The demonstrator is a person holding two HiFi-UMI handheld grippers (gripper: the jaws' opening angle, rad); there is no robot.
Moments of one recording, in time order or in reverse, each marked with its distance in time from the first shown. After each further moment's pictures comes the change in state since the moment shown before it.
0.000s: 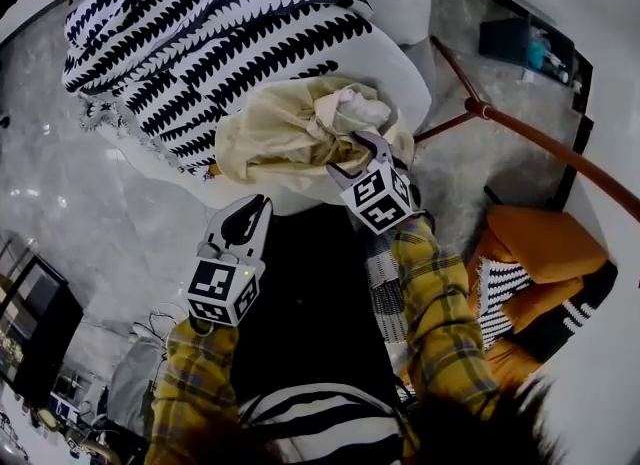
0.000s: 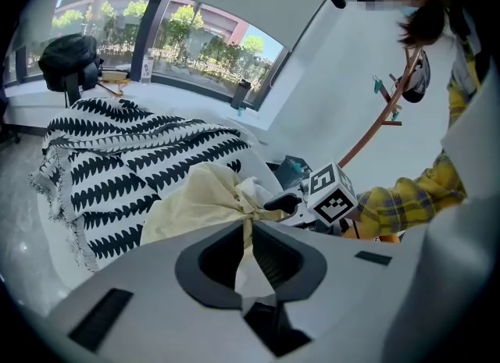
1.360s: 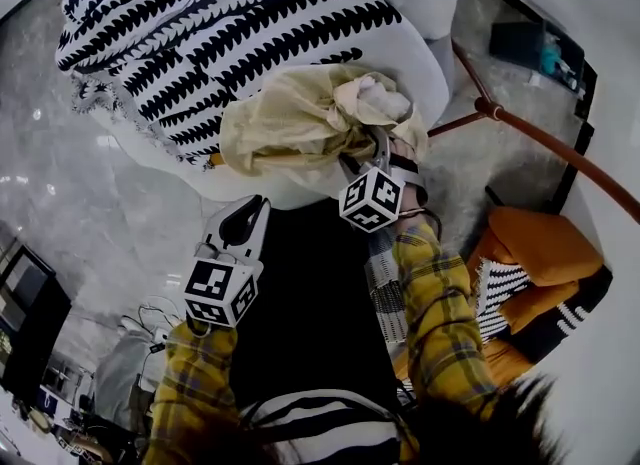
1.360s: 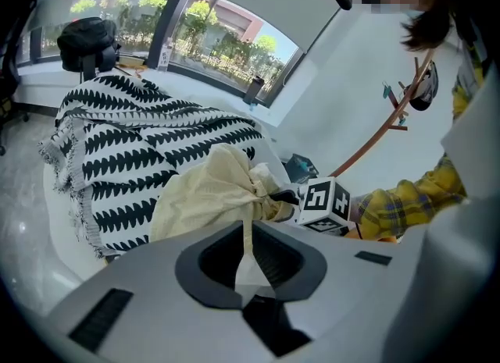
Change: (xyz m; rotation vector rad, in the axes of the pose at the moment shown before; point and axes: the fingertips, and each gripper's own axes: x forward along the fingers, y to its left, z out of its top) left arm -0.005 0.025 -0.041 -0.081 0.009 0.021; right arm 0.040 -0.005 -0.026 -0.336 0.149 -0.218
